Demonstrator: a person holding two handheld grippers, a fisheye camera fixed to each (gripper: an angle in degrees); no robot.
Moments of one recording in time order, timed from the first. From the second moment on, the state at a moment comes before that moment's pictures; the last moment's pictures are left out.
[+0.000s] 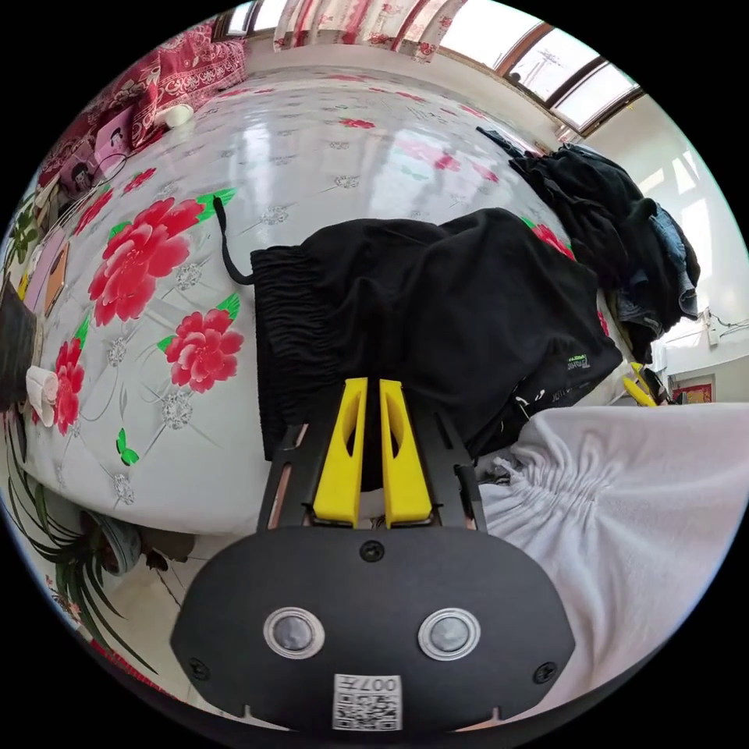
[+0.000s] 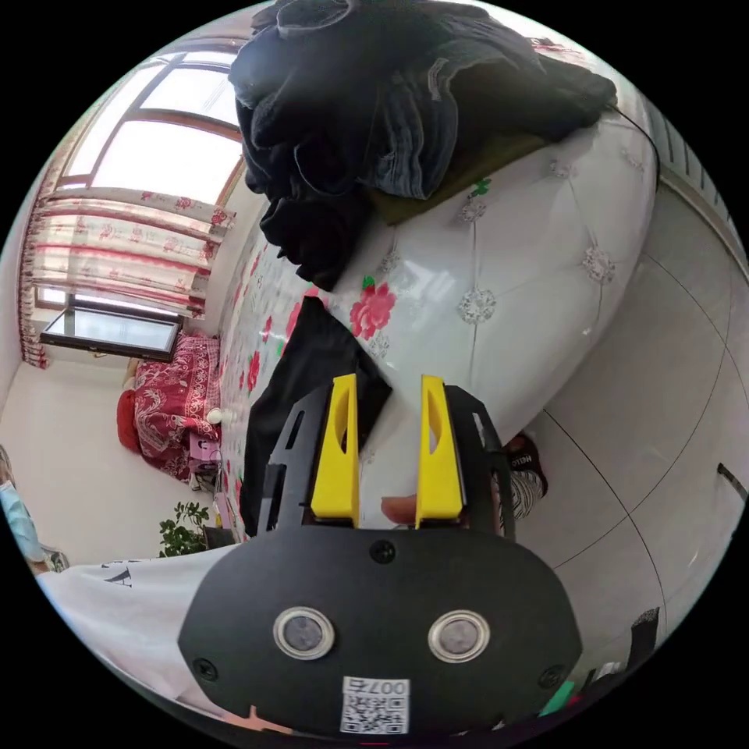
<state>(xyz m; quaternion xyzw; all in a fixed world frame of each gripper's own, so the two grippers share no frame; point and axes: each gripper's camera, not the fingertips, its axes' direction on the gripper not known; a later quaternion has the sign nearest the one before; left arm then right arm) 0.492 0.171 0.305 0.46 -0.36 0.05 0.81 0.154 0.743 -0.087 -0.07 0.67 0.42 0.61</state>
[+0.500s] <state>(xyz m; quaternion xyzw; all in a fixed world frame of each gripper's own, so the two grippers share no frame) 0.532 0.296 0.239 0.56 -0.27 0.01 0.78 0.223 0.795 -0.073 -0.13 0.63 0.45 0.62</state>
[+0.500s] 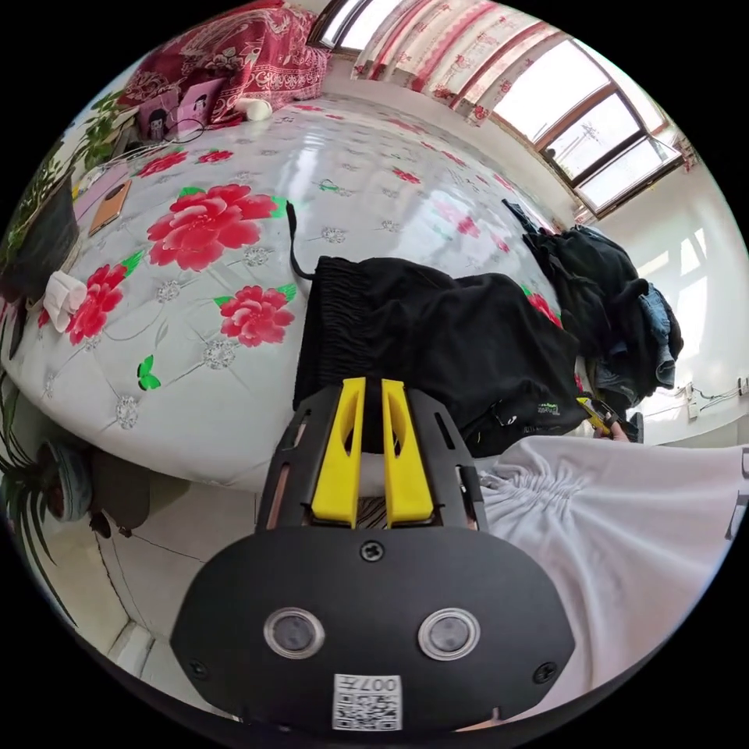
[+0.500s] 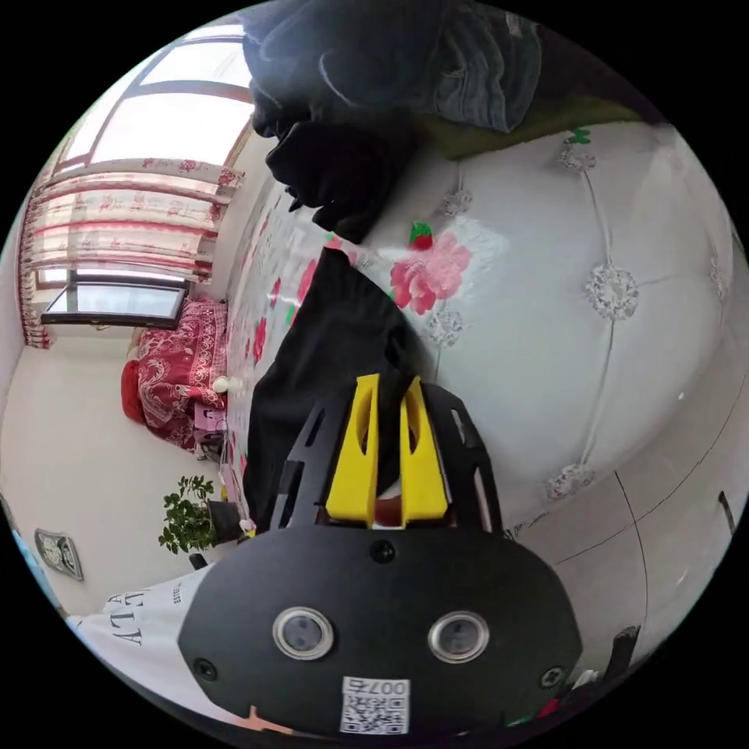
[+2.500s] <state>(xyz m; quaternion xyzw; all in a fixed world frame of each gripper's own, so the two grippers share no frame) 0.385 0.223 -0.301 0.67 -0.06 -0.05 0.74 0.748 0.991 0.514 -0.46 0.42 0.33 0.71</state>
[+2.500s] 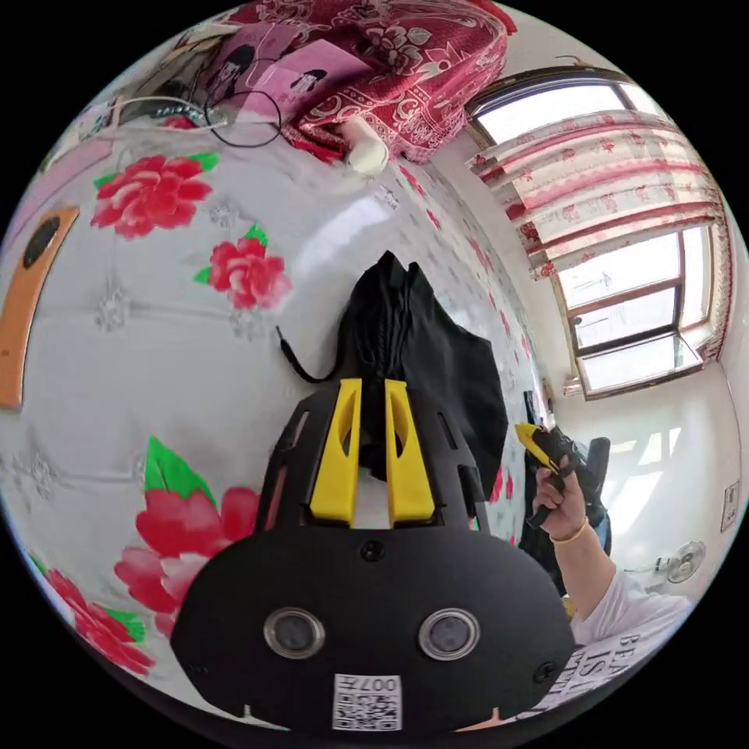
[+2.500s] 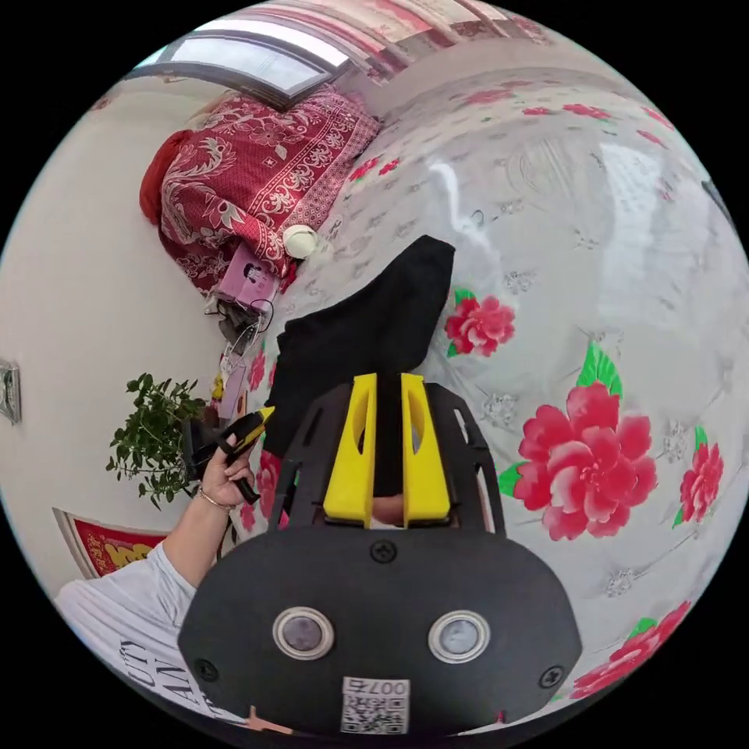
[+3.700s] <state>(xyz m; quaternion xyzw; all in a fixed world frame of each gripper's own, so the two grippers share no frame) 0.382 0.004 0.398 0.32 -0.54 0.09 0.77 0.466 0.849 0.426 -0.56 0.51 0.16 0.63</state>
